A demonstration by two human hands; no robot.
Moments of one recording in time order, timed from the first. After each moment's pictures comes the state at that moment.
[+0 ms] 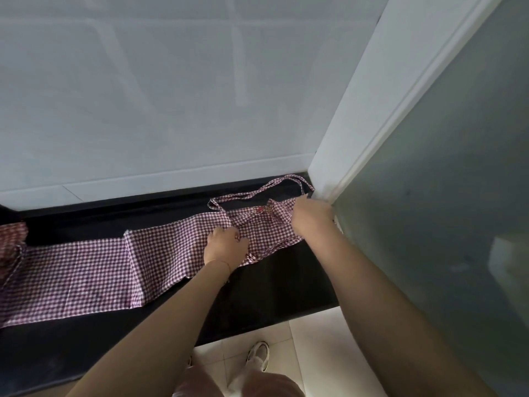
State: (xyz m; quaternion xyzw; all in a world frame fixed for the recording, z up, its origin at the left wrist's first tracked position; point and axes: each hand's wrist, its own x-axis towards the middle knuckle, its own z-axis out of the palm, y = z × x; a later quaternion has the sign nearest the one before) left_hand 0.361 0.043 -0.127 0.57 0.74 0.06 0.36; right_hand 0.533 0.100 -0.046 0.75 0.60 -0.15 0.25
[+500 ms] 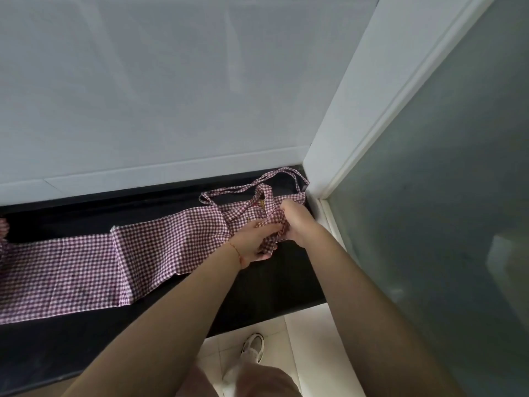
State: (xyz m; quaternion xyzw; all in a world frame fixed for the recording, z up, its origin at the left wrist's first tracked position) left_hand 0.415 0.061 -0.127 0.25 0.57 0.18 0.76; right_hand 0.536 0.090 -0.072 0.72 0.23 -0.61 -0.22
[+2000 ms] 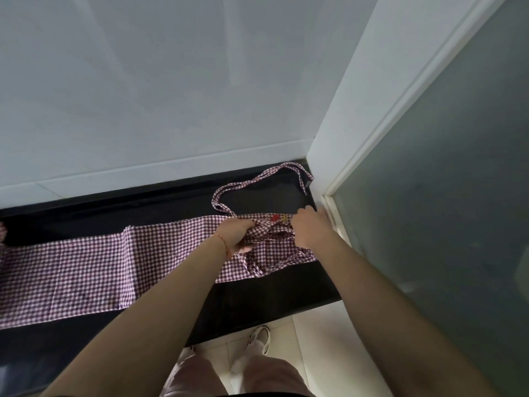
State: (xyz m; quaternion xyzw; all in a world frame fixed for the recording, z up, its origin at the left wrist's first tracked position) left_hand 0.391 0.085 -0.137 0.19 0.66 0.19 0.70; right_hand 0.576 0.092 -0.119 0.56 0.77 -0.11 0.30
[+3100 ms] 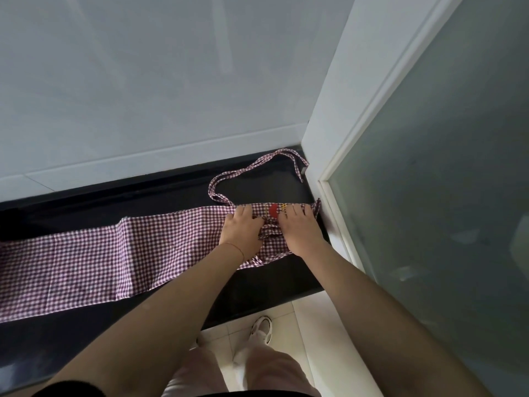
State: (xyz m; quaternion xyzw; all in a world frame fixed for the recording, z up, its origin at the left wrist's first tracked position) left_hand 0.411 0.050 -0.146 0.81 0.56 -0.12 0.15; right_hand 0.572 0.049 -0.163 0.58 0.79 -0.05 0.17
